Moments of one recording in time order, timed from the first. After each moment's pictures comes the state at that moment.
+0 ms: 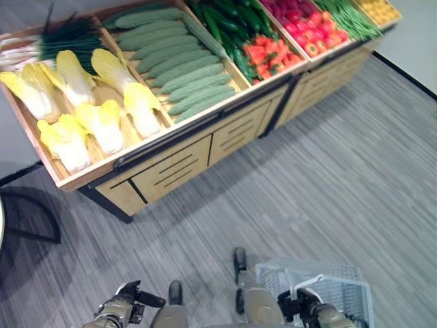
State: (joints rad) left arm -0.15 0.29 -0.20 1.31 -0.14 0.03 0.00; right arm -0.06 -0.29 0.29 1.23 0.14 0.00 0.09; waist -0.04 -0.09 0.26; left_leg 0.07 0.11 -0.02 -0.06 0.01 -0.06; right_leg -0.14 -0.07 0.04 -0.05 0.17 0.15
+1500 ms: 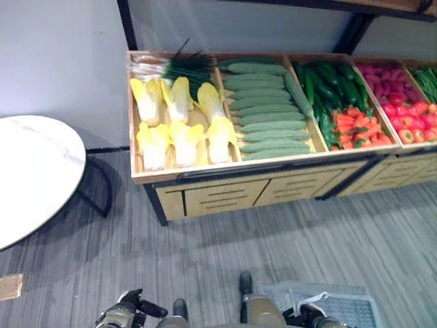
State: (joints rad) left arm -0.10 0.30 -0.22 1.31 -0.14 0.04 0.02; right arm -0.01 -0.28 0.31 1.26 0.12 0.02 0.08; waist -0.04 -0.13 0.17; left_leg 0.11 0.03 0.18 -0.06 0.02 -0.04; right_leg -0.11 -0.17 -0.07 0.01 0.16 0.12
